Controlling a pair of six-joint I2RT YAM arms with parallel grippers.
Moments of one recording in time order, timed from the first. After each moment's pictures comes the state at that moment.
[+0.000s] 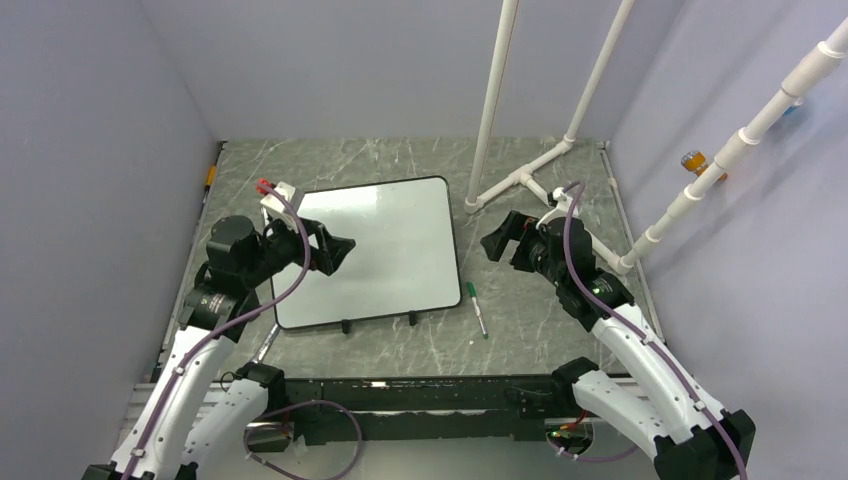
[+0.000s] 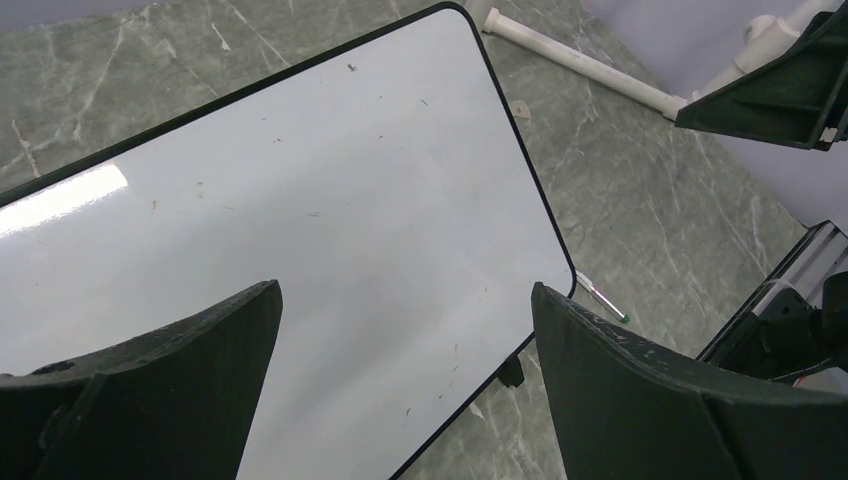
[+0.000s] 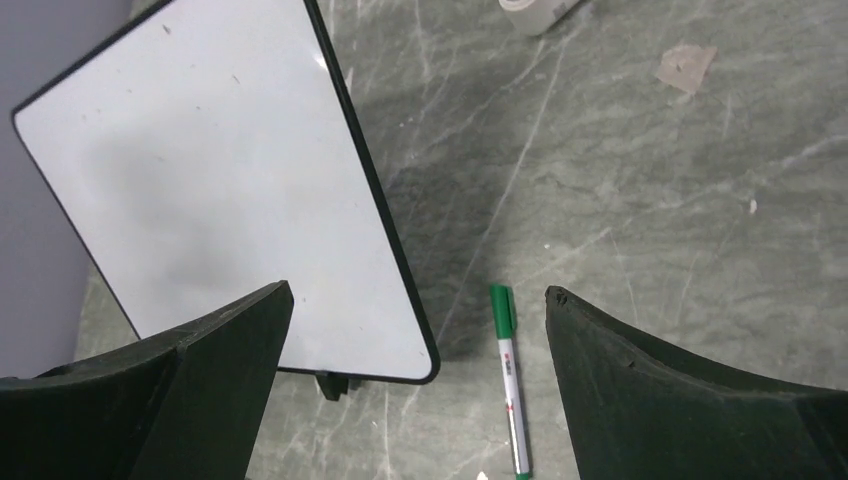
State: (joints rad) left arm -0.25 0.72 0.81 -0.31 0.42 -0.17; right arm 0.42 0.84 0.75 -0.34 0.02 0.60
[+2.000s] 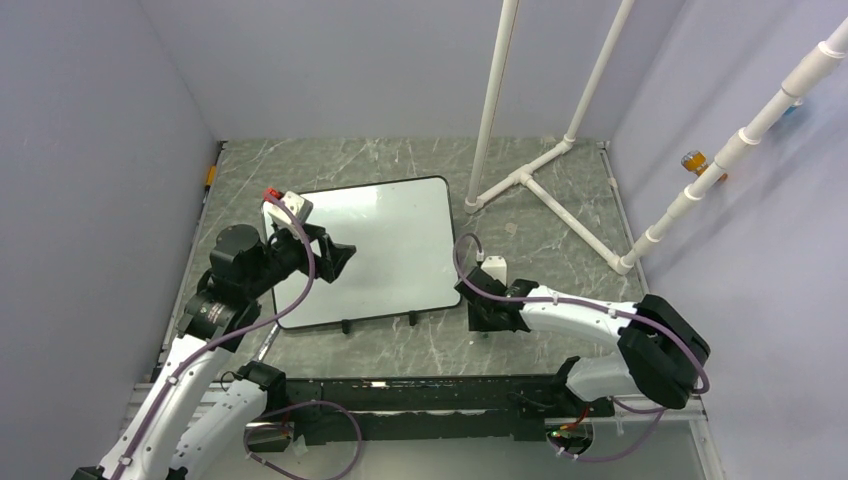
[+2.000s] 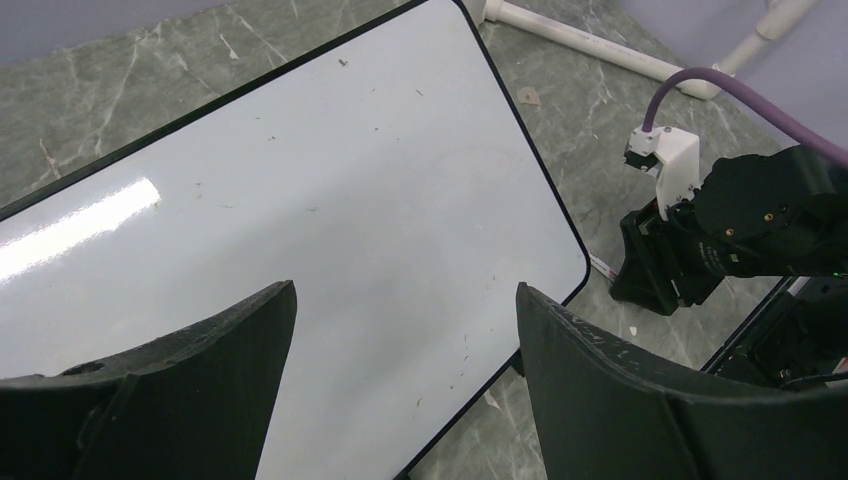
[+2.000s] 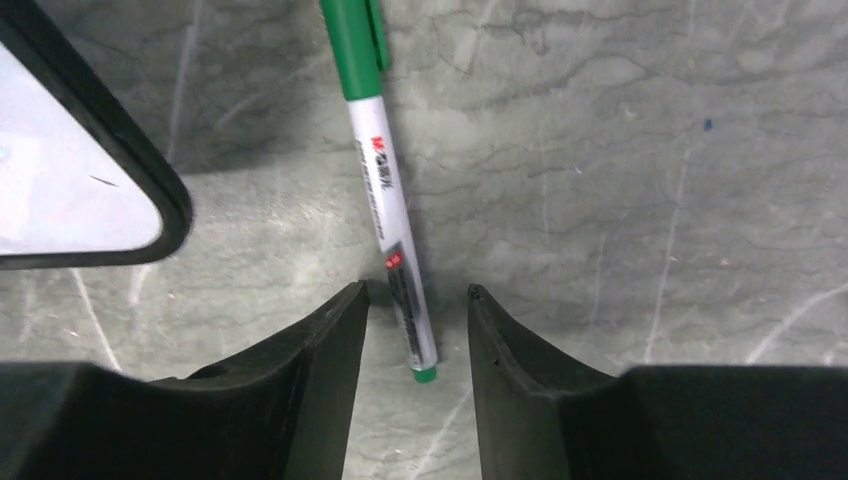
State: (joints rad) left arm -0.35 0.68 0.81 -0.34 0.32 -0.11; right arm 0.88 1.31 0.61 -0.51 0.33 0.79
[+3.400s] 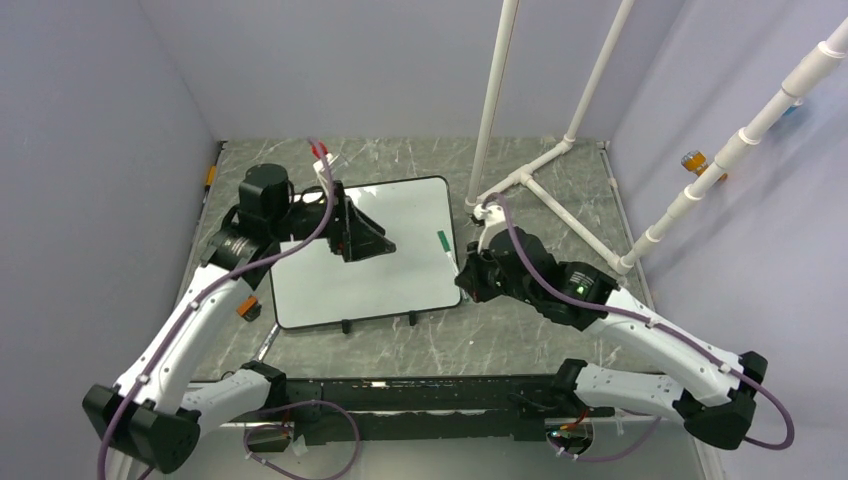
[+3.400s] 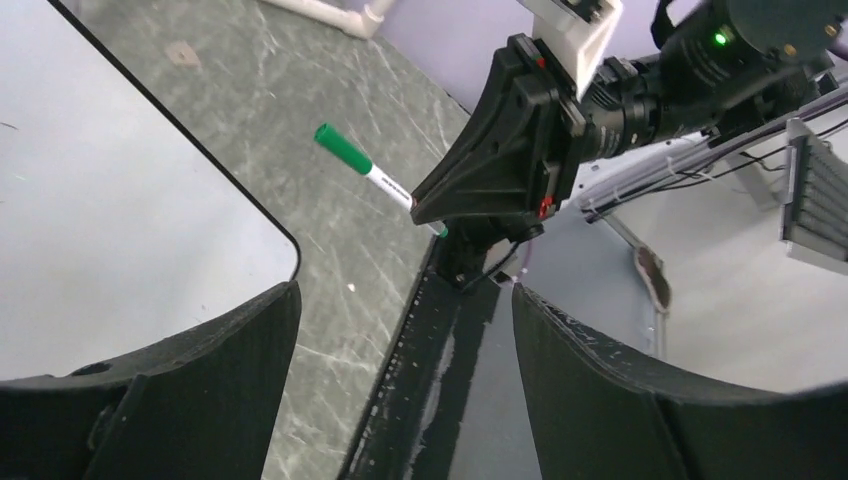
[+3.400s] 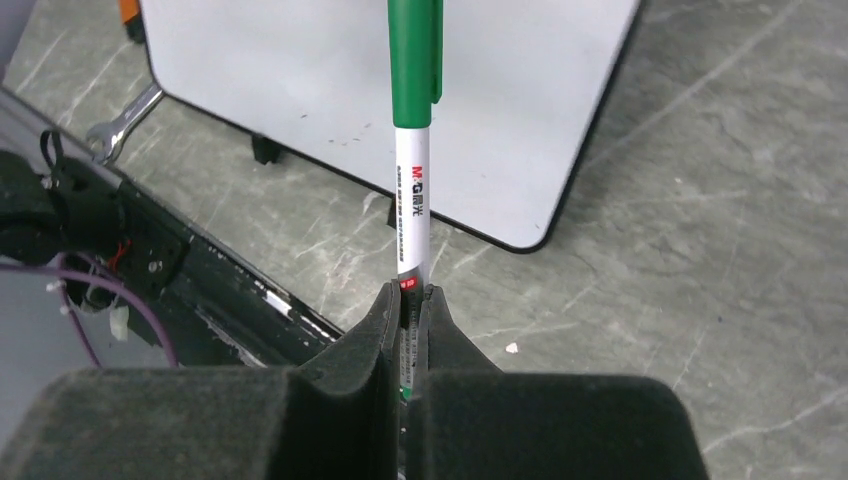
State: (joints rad) left arm -0.39 1.02 1.10 -0.33 0.90 -0.38; right arm 0.94 0.95 1.02 -0.70 0.17 0.49
